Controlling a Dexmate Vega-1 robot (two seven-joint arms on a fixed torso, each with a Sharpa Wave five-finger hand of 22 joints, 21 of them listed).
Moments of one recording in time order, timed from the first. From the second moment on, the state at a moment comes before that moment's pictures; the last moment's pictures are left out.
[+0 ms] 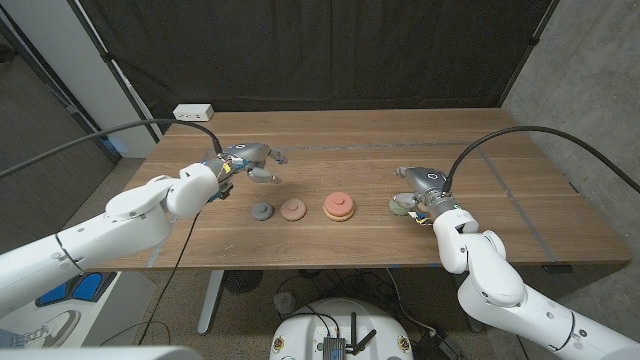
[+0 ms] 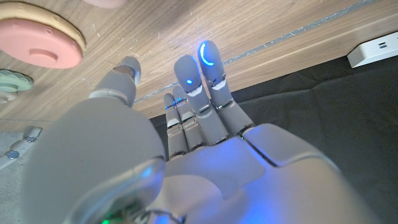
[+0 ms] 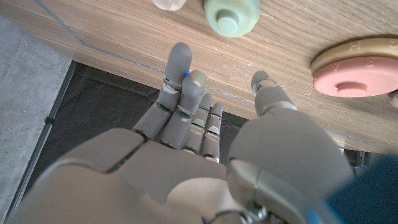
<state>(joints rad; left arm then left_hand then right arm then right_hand) 1.03 1.18 0.41 -2.16 0.37 0.29 -0.03 0.87 -0.04 0.41 -0.16 0.33 0.54 -0.02 0.20 0.22 0.57 -0.13 0.20 0.39 1.07 -0.19 1.40 0.55 0.75 -0.08 1.53 0.20 -1.16 -0.84 -0.66 -2.33 -0.98 -0.88 0.14 0.90 -0.03 0.43 -0.16 0.30 0.41 -0.08 0.29 0.29 0.47 -0.12 0.23 0.56 1.03 -0.17 1.31 1.21 0.87 -0.11 1.52 0.19</state>
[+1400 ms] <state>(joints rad) 1.05 1.18 0.45 -2.18 0.42 0.27 -0.16 0.88 -0.05 0.39 -0.16 0.32 0.43 0.00 0.18 0.22 0.46 -0.10 0.18 0.38 1.01 -0.16 1.39 0.51 0.70 -0.07 1.53 0.20 -1.12 -0.86 -0.68 -2.32 -0.98 -0.91 0.17 0.89 -0.01 0.44 -0.16 0.32 0.42 -0.08 0.29 0.29 0.50 -0.14 0.24 0.58 1.06 -0.18 1.34 1.22 0.89 -0.12 1.53 0.19</state>
